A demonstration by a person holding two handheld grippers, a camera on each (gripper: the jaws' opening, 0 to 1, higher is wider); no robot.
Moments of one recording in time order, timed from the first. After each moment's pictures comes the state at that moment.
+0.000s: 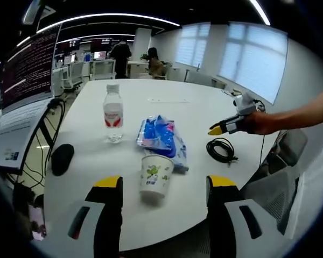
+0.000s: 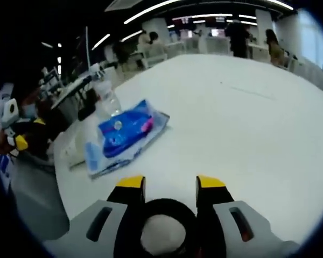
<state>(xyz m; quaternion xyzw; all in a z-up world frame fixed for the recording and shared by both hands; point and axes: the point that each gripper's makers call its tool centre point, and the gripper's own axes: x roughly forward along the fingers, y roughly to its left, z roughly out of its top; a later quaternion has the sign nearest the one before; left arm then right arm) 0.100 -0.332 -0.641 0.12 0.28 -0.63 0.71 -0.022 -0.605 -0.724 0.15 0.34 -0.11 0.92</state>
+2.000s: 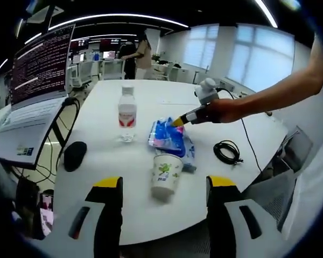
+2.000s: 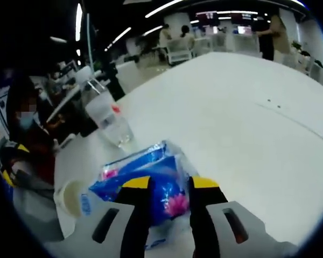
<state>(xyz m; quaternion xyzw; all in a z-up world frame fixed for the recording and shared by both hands) 0.116 -0.314 -0.630 0.12 0.29 -0.60 0.74 0.133 -0.592 -0.732 0.15 0.36 -0.02 0.92</state>
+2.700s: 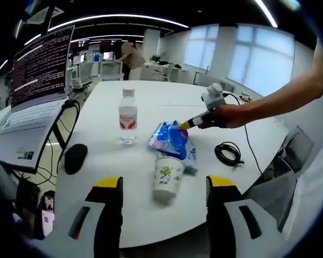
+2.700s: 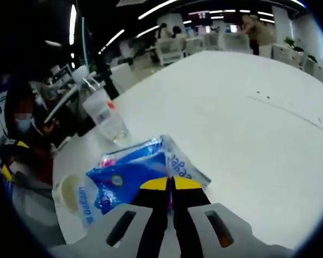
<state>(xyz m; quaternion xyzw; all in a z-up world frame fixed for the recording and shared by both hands) 0.118 -0.321 -0.628 0.12 0.28 -0.61 0.74 0.104 -0.599 -0.730 0.16 0.34 -0.05 0.92</state>
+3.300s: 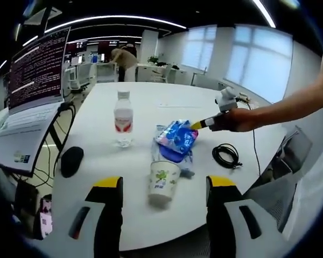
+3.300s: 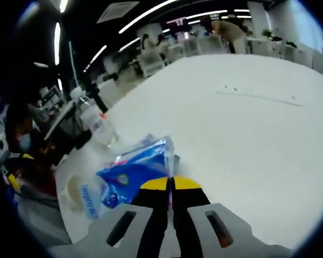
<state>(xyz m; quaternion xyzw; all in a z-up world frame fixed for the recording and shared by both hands) 0.113 -0.330 -0.623 0.11 0.28 -0.61 0.73 0.044 -0.621 -0.720 0.22 0.31 -0.12 0.92</state>
